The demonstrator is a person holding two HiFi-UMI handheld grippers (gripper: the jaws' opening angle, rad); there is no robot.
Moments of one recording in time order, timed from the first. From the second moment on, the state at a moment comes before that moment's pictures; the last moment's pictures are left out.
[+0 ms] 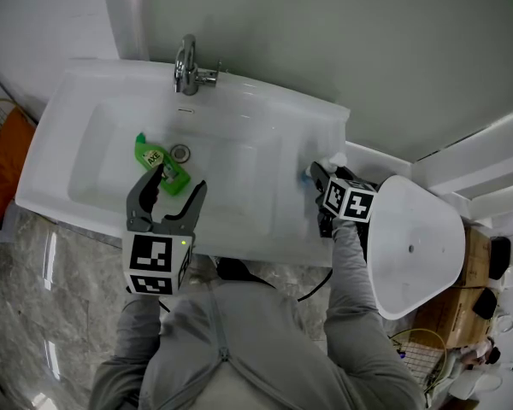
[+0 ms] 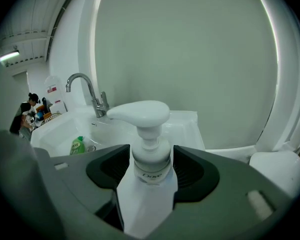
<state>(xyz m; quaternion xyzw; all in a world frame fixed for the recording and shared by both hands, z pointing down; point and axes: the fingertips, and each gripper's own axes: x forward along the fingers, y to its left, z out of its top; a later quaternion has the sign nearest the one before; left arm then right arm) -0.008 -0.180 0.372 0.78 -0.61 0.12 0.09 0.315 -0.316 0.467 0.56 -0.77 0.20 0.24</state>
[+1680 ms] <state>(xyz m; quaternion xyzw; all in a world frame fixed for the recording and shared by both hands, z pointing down) -0.195 -0.065 0.394 0.56 -0.81 0.08 0.16 -0.031 -0.251 0.527 0.21 -0.89 0.16 0.36</state>
